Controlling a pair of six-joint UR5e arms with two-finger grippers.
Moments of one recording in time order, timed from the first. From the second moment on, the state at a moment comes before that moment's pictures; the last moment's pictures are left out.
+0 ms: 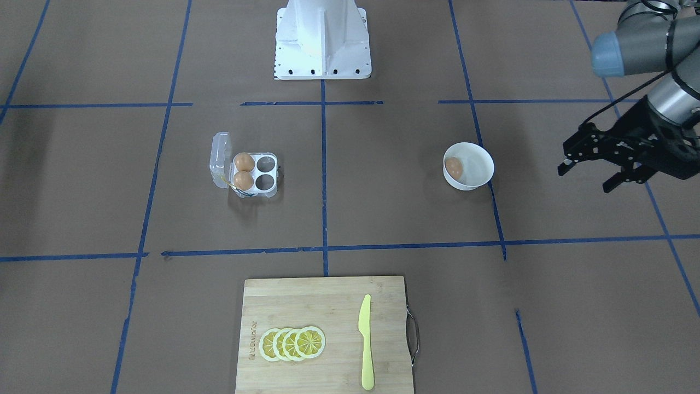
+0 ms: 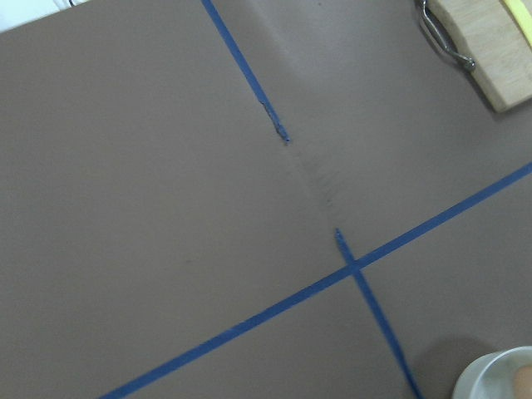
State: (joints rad) left arm -1.10 -1.75 -1.84 -1.96 -2.30 -0.65; right arm 1.51 -1.54 1.64 -1.52 2.43 0.21
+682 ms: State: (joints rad) left arm -0.76 -1.67 -1.95 -1.96 -2.01 -1.21; right arm 1.51 -1.55 1.64 -1.51 2.43 0.21
